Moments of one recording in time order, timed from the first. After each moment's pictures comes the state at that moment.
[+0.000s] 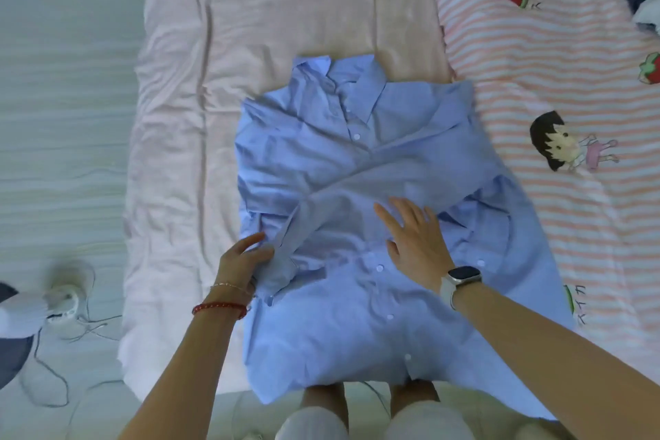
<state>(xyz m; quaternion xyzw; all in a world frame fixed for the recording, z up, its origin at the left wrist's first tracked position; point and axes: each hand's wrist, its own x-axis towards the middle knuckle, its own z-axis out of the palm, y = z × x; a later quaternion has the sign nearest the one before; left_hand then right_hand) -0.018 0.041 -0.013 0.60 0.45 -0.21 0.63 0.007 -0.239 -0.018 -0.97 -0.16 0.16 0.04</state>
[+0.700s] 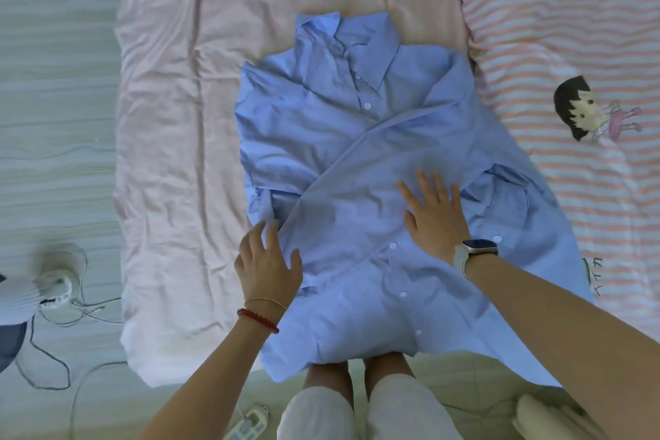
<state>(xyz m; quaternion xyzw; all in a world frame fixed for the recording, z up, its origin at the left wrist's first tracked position) -0.065 0.021 -0.038 0.94 0.17 -0.17 0.22 0.001 -0.242 -0.056 -0.95 -0.08 0.28 -0.05</state>
